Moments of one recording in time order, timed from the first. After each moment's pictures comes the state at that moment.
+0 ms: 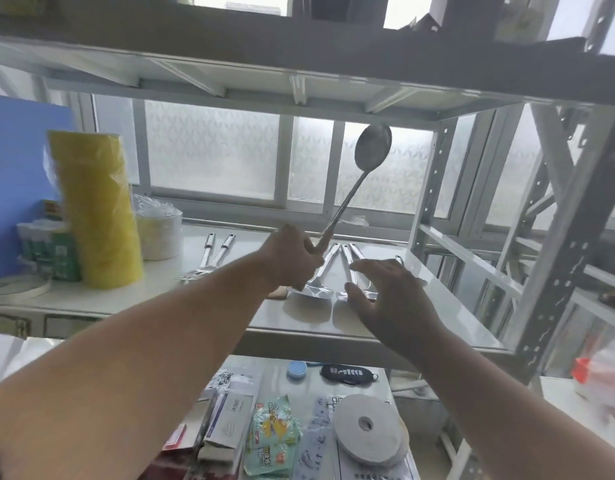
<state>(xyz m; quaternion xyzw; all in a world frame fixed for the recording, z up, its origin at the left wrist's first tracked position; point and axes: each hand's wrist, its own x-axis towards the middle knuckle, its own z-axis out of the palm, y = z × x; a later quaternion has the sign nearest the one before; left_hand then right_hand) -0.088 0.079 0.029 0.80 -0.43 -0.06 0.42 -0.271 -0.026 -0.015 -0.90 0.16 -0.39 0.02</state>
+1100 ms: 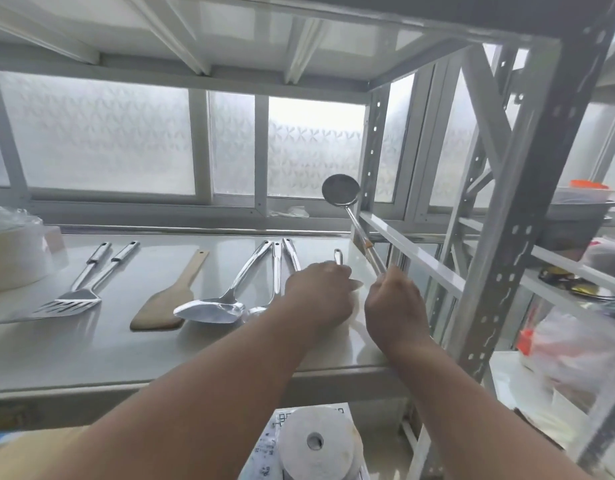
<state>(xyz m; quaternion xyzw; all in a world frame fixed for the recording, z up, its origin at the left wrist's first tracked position) -0.183 -0.117 -0.022 0.81 -0.56 0.02 0.15 -0.302 -0.174 -0.052 -0.79 0.45 -0.40 0.12</state>
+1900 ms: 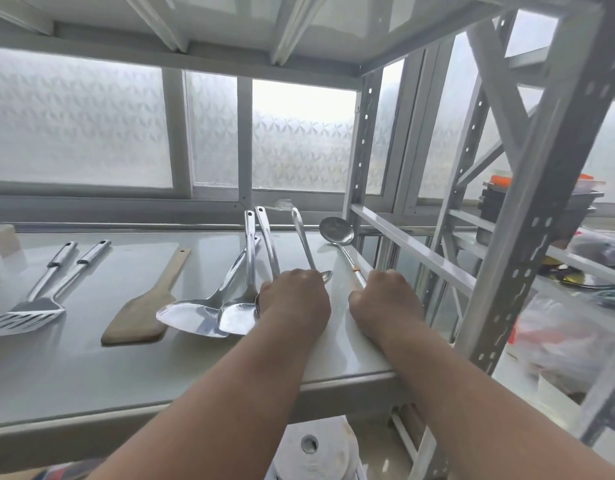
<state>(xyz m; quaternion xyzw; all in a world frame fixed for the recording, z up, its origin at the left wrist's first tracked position) -0.161 -0.116 -0.045 0.86 -0.49 0.05 0.14 -0.276 -0.191 -0.049 -0.81 0.53 -0.24 0.05</state>
